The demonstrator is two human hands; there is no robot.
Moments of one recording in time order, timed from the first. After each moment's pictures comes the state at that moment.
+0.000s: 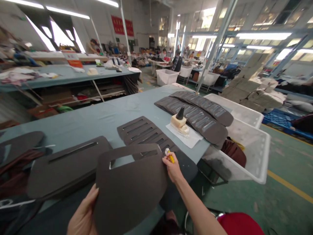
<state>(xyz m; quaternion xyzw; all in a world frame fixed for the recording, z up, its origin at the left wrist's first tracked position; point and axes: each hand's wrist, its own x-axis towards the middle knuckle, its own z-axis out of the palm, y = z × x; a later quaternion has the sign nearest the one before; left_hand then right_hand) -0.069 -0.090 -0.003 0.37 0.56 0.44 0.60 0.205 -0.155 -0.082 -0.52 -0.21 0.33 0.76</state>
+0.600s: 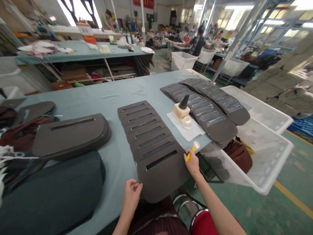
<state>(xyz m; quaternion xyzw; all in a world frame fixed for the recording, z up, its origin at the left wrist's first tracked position) 0.047 -0.211 -0.194 0.49 0.59 0.32 0.56 0.374 -0.265 -0.184 -0.83 -0.40 0.03 0.38</state>
